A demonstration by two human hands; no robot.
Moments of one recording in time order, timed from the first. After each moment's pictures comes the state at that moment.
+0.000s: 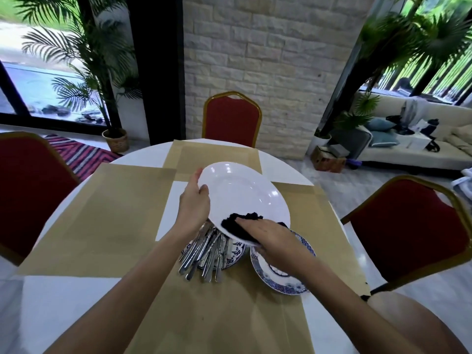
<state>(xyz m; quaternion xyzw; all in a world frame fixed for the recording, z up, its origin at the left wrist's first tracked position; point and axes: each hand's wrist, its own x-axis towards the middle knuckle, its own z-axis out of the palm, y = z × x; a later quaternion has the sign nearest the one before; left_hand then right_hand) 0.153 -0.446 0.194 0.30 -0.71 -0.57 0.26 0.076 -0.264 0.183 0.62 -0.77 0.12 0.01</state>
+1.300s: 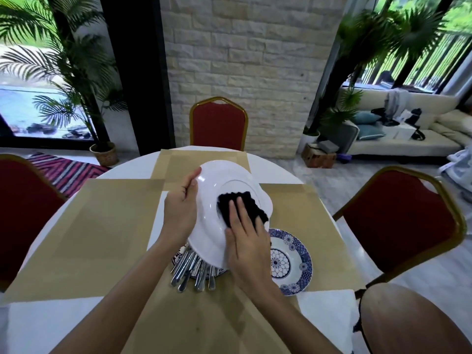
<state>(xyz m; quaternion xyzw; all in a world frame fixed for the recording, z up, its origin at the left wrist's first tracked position) 0.148 -0.439 0.206 0.23 -0.70 -0.58 0.35 0.115 -0.295 0.146 0.36 -0.85 0.34 0.16</state>
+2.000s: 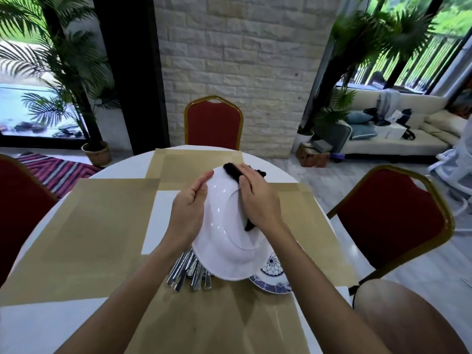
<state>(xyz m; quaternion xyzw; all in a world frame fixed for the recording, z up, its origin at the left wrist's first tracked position) 0.147 -0.426 0.204 0.19 -0.73 -0.58 0.30 0.039 -0.312 0.214 0.31 -0.86 0.41 0.03</state>
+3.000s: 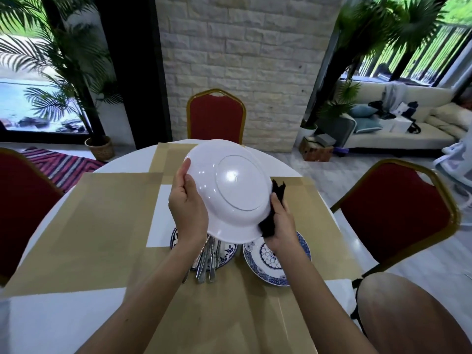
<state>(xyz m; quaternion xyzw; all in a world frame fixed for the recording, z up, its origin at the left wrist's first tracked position) 0.146 -0.407 0.208 0.29 -0.60 -0.59 0.46 0.041 -0.283 0.151 -0.06 -0.50 0.84 -0.21</state>
